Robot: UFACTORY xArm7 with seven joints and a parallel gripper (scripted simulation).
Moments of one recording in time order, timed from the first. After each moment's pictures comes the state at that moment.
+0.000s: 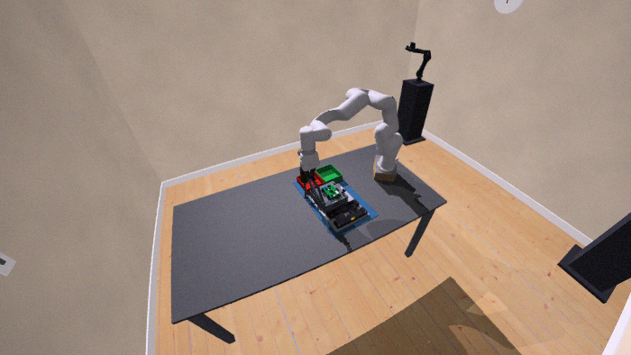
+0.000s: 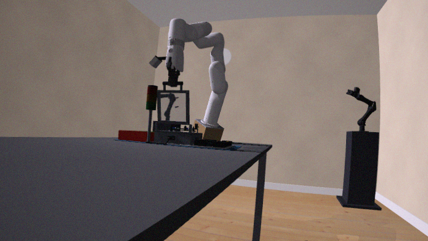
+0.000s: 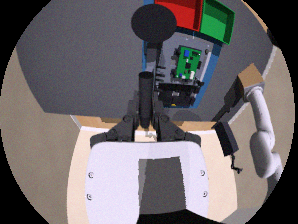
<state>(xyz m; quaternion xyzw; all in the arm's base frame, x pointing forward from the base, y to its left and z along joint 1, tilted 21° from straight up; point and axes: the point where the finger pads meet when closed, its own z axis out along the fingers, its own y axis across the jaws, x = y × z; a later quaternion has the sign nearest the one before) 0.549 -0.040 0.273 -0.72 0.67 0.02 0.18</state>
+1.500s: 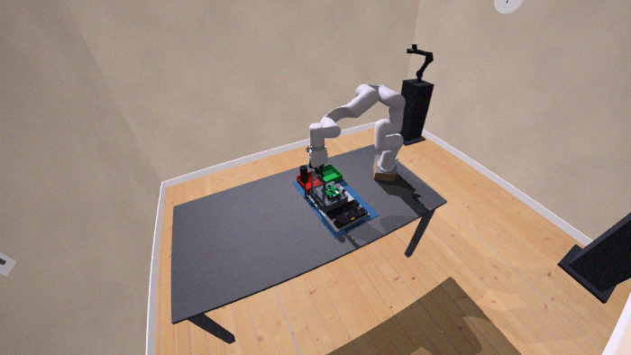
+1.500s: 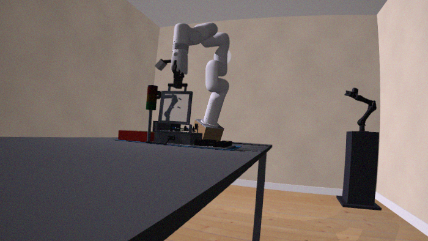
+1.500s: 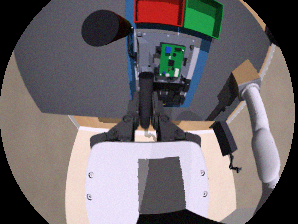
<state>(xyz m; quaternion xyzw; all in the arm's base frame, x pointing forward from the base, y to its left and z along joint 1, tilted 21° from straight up) 0.494 -0.044 0.264 -0.72 0.67 0.03 0.18</state>
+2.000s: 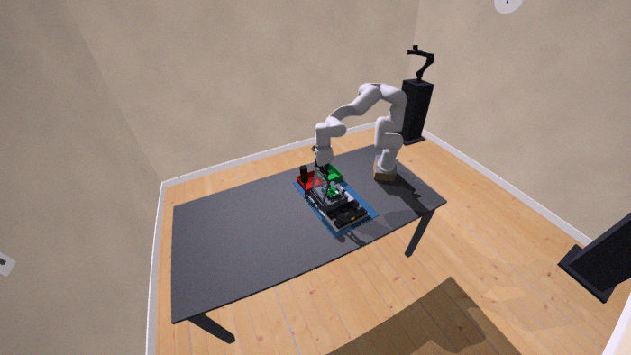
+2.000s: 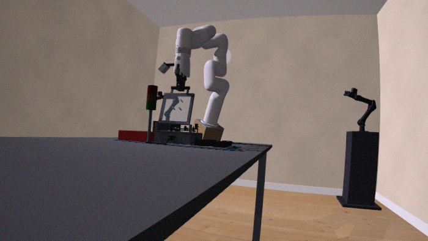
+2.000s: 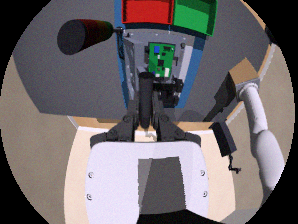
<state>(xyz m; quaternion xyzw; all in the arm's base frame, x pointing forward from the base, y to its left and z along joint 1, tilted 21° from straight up) 0.461 -0.044 0.250 -0.72 0.67 0.03 0.18</state>
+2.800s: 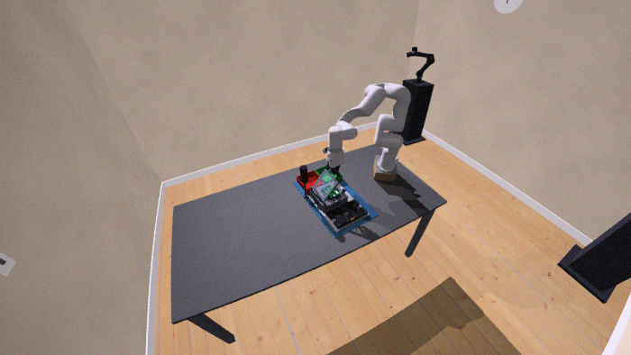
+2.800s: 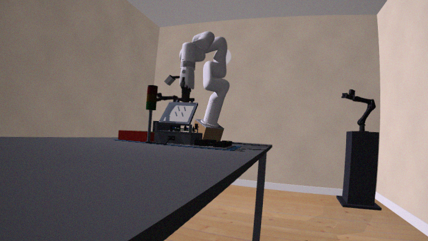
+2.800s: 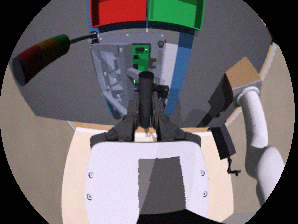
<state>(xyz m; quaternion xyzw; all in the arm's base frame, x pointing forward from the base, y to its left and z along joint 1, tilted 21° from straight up) 0.395 -0.034 0.191 -0.72 0.67 0.03 0.18</state>
